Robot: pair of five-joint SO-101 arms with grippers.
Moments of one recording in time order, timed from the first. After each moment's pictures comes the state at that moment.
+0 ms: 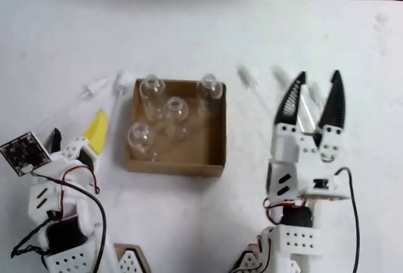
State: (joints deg) left arm -25.6 -104.0 89.8 46.3 14.5; right arm 2.5 -81.2 96.8 -40.4 4.4
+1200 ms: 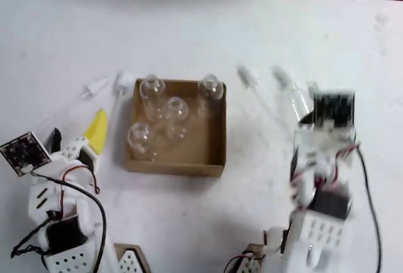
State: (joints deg) left arm -25.6 -104.0 89.8 46.3 14.5; right arm 13.9 -68.4 60.7 45.2 19.2
